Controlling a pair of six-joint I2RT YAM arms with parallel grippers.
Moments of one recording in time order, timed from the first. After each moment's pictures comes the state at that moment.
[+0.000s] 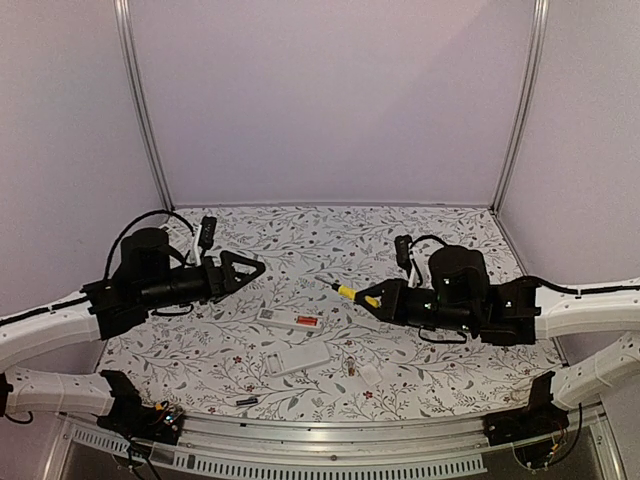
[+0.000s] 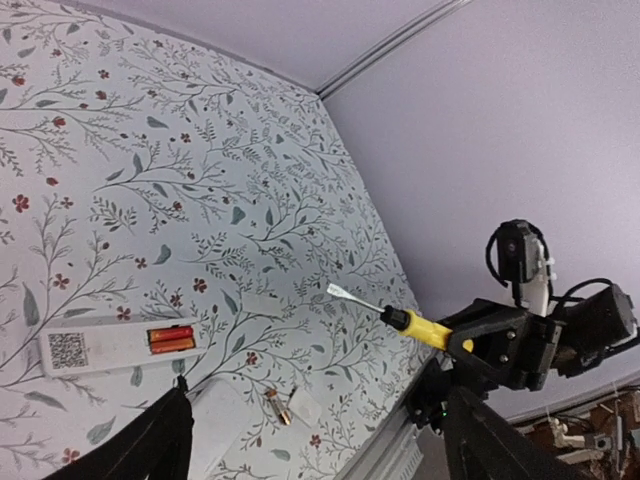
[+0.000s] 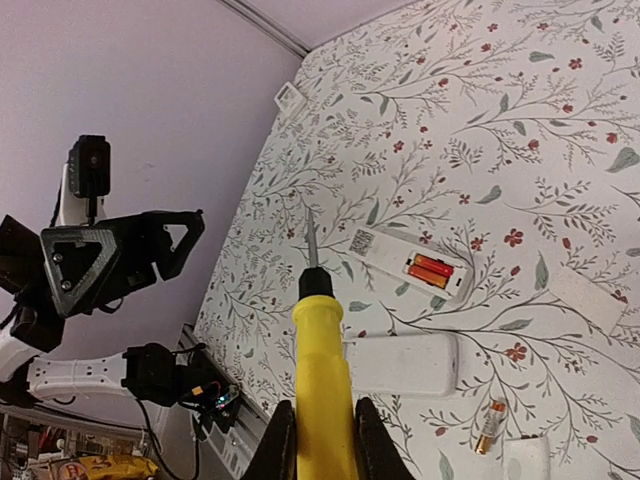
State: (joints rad) left arm -0.75 0.93 0.56 0.13 0.23 -0.86; right arm 1.13 1.23 0.76 0.12 0.13 0.95
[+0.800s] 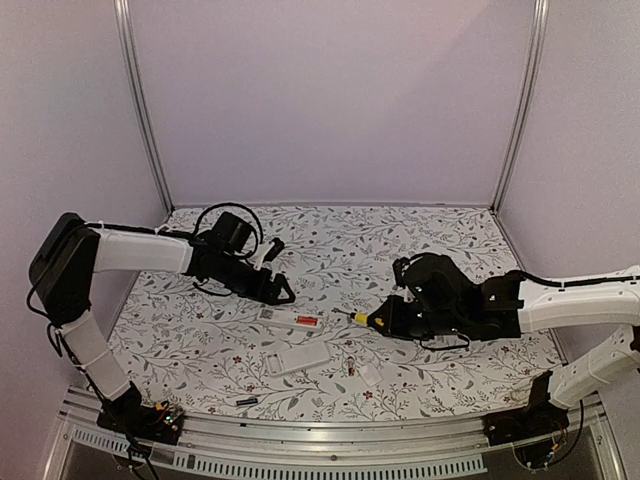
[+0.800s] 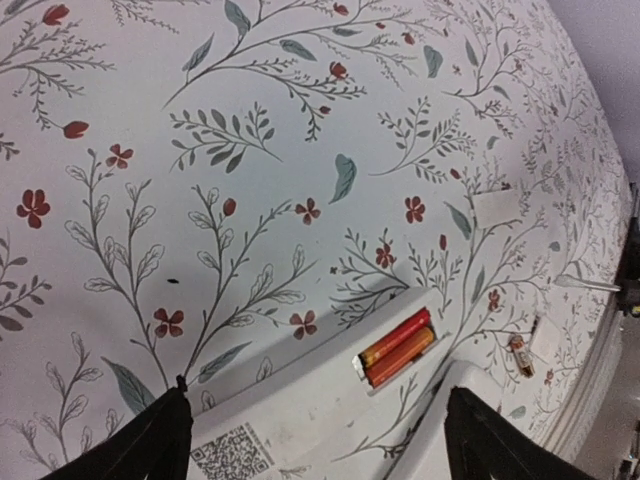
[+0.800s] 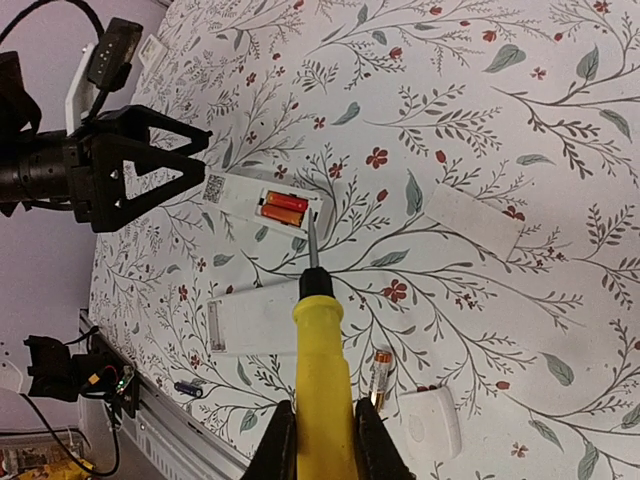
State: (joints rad) left arm -0.58 1.69 1.00 -0.26 0.39 -0.22; right arm 1.09 1.34 0.82 -0.22 0.16 1.00
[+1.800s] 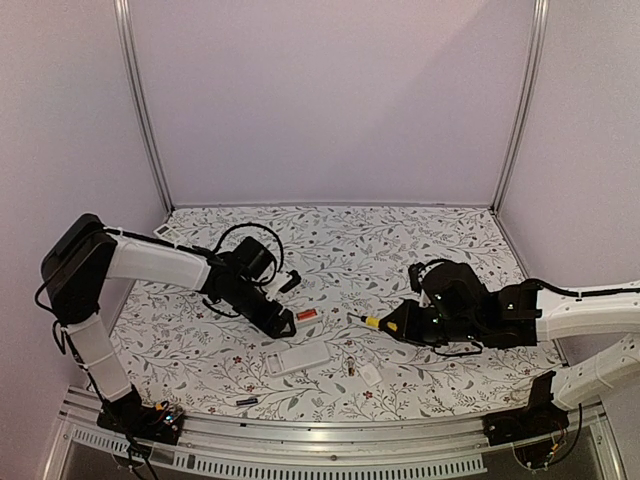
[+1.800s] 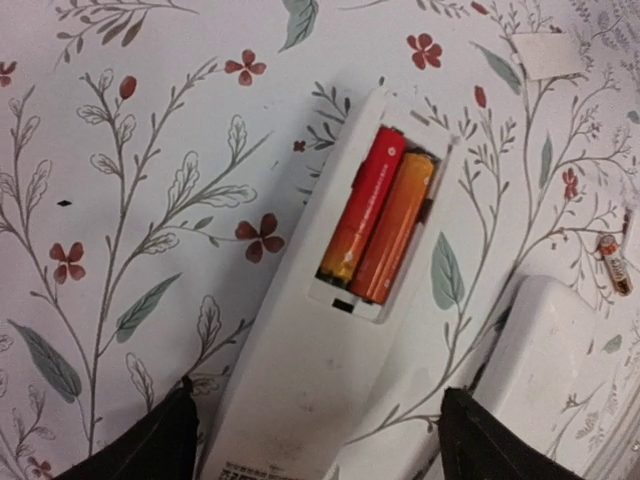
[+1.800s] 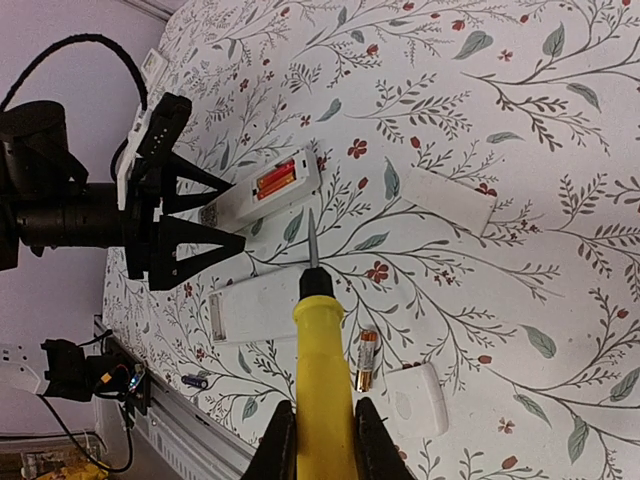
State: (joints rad) left arm -0.70 1.77 0.97 -0.33 0.28 -0.07; right arm 1.09 1.21 0.72 -0.21 0.16 1.06
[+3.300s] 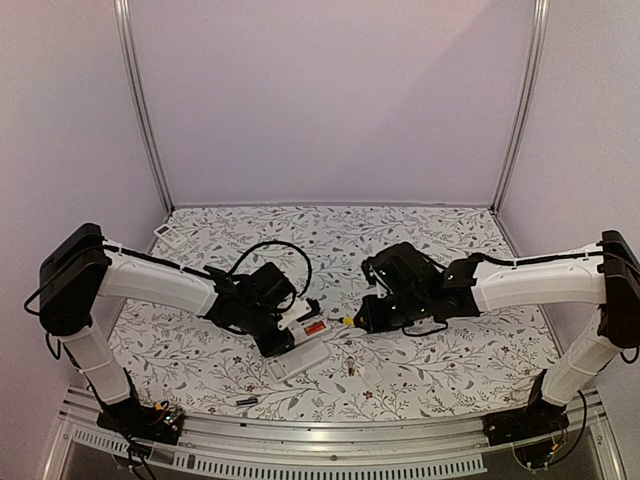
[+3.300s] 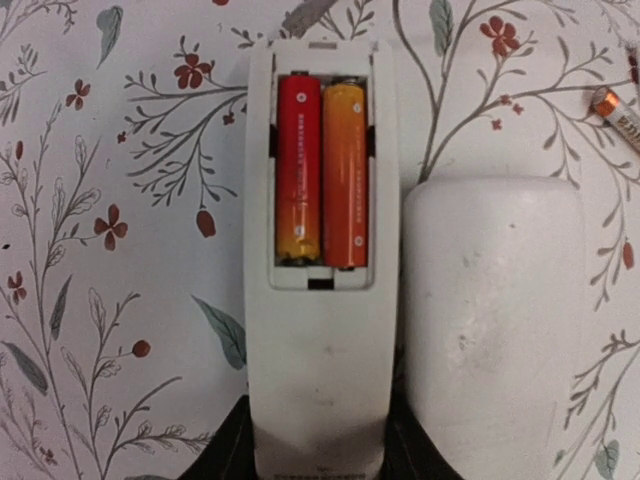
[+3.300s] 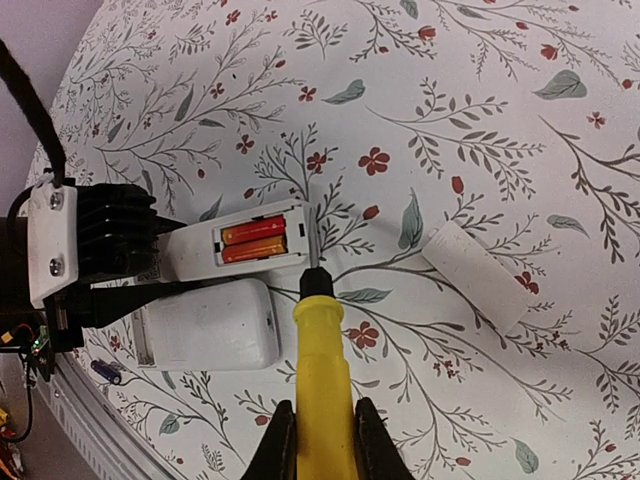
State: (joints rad) left arm -0.93 1.73 0.92 -0.34 0.00 0.13; right arm 1.00 1.59 0.99 -0.29 0.03 0.71
